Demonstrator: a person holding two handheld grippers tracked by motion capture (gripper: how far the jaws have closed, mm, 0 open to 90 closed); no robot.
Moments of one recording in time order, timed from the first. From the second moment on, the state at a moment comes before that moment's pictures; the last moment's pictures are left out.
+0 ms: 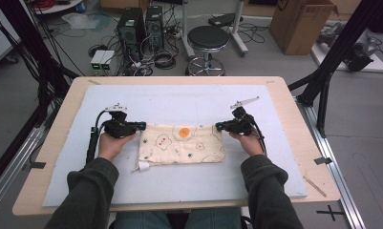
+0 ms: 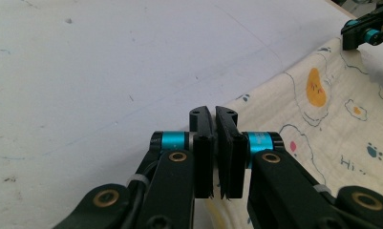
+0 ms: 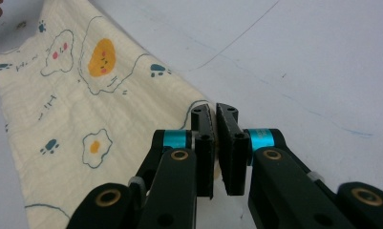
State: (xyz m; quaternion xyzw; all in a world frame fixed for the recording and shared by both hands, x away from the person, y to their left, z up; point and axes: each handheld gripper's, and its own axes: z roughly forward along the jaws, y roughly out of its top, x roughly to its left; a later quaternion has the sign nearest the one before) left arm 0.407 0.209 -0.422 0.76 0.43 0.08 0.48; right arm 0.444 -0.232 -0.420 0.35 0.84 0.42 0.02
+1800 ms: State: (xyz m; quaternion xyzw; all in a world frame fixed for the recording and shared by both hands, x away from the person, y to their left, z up) left arm 0.371 0.207 -0.409 0.77 0.38 0.11 0.50; right arm 0.409 -0.236 -0.404 0.31 0.84 0.45 0.05
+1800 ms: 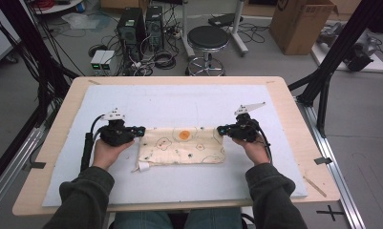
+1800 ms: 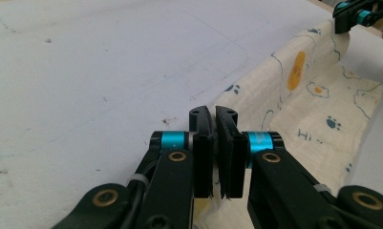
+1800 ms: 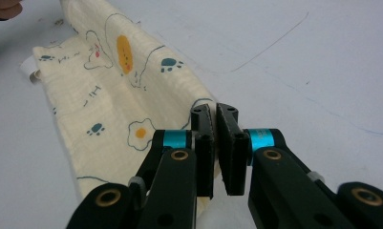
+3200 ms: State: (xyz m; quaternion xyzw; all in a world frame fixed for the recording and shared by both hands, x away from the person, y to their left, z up) left arm 0.332 0.208 -0.420 0.80 0.34 0.12 0.48; right arm 0.375 -0.239 -0.410 0.28 0.85 0.45 0.04
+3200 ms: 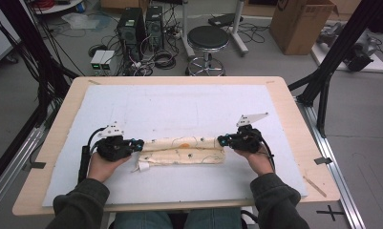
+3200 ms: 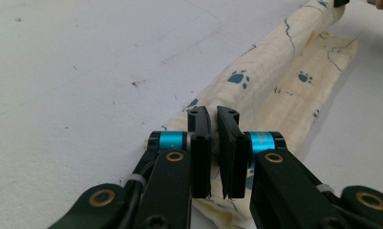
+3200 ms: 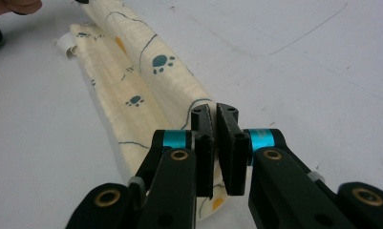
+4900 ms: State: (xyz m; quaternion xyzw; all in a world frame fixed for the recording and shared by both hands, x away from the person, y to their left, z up) left arm 0.325 0.177 -0.405 0.82 0.30 0.09 0.48; right arm 0.355 -0.214 -0.396 0.24 0.84 0.48 0.01
